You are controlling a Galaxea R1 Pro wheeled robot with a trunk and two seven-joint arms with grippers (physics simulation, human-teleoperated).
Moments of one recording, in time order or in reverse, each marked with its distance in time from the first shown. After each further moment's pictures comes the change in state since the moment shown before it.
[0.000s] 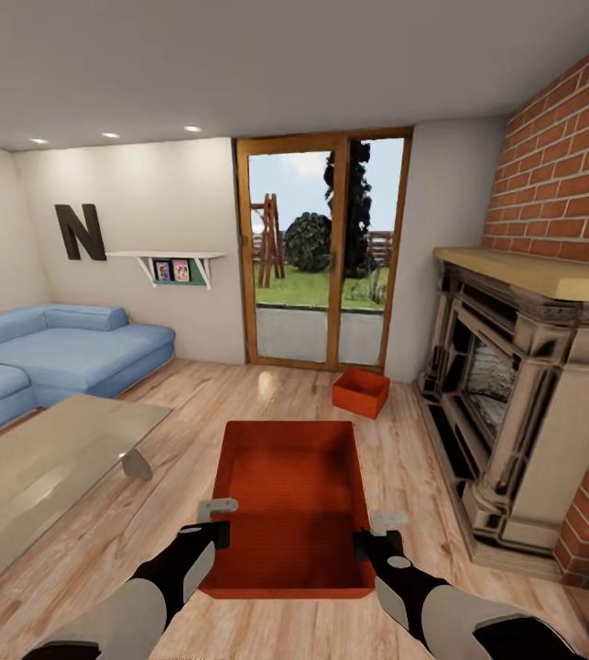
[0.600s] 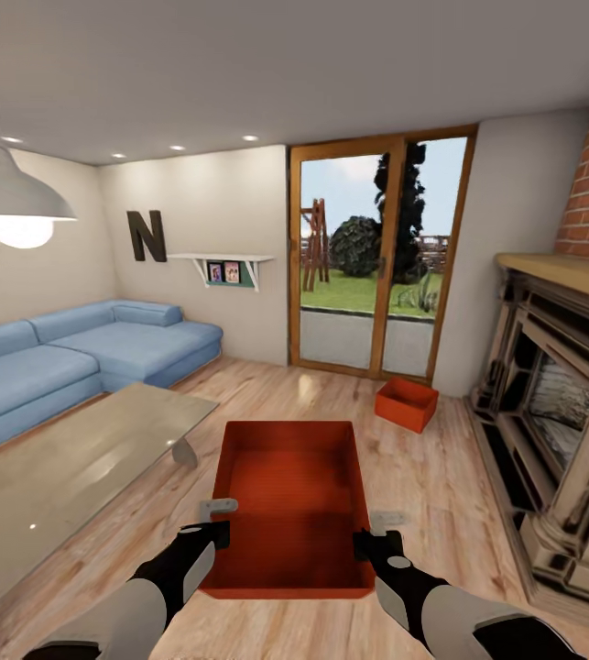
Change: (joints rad) left arm 0.000 0.000 0.001 0.000 -0.001 0.000 0.000; right arm 0.000 0.000 0.000 0.000 0.000 0.000 0.000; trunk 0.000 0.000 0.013
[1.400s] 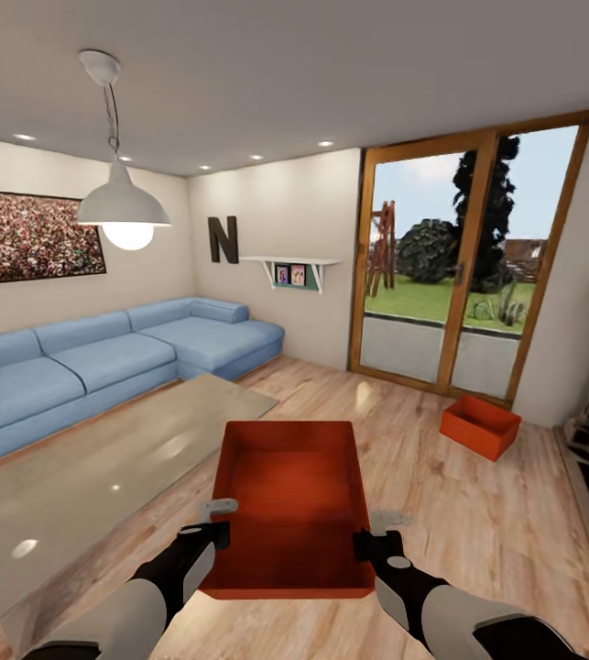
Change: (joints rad) left arm 0.000 0.000 0.001 0.004 0.000 -0.005 -0.002; right arm 0.000 0.000 0.004 0.000 -0.002 0.000 0.000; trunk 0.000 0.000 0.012
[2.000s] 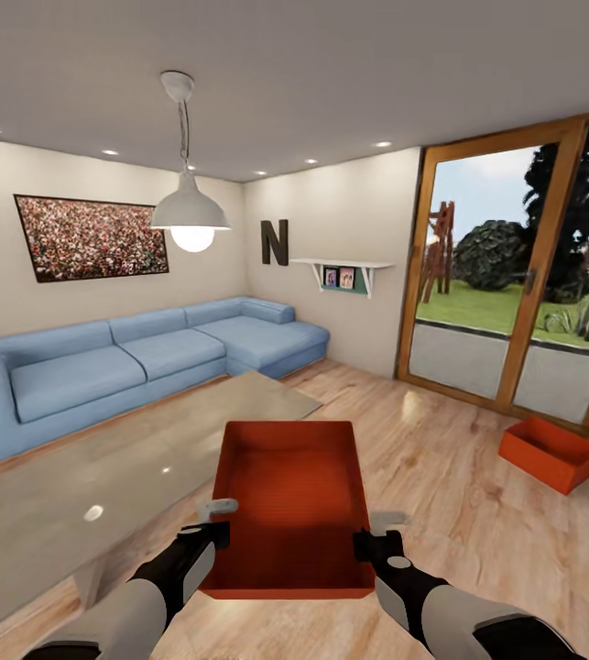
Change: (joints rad) left arm 0.000 0.000 0.000 0.000 0.000 0.000 -0.001; right arm 0.000 0.000 -0.001 0.000 0.001 0.000 0.000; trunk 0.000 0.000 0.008
